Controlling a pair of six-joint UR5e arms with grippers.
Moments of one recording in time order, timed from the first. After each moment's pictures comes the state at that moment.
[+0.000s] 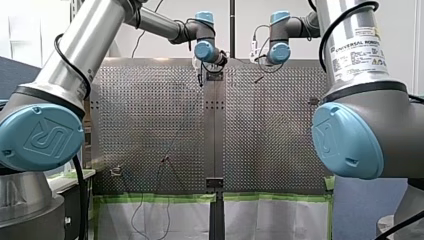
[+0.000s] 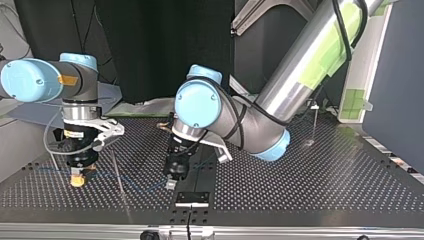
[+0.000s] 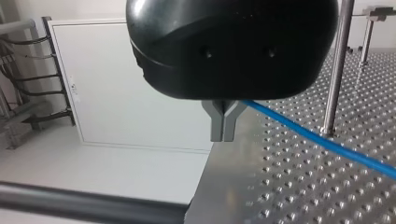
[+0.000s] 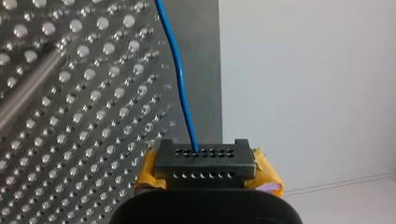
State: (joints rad) left arm -0.58 -2.02 -1.04 -3.06 -1.78 -1.72; right arm 1.95 -1.27 1.31 -0.22 1.65 1.63
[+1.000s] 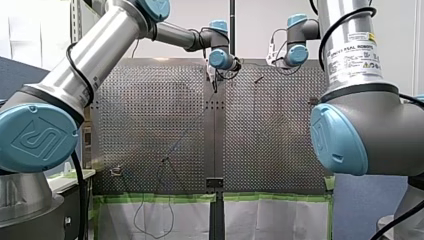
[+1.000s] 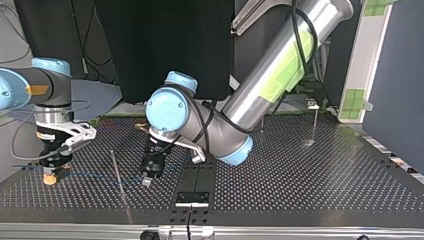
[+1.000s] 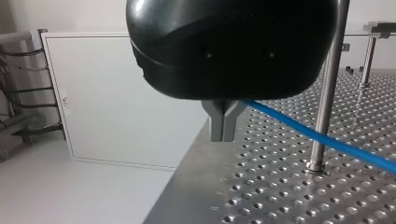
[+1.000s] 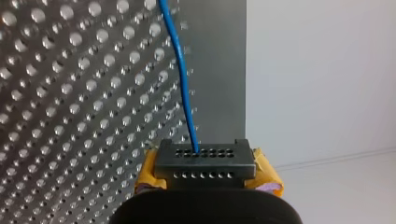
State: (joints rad) left arm -0.64 -2.18 -0.87 -3.08 -1.79 -1.74; right arm 1.81 -1.26 1.31 -0.19 1.57 1.68
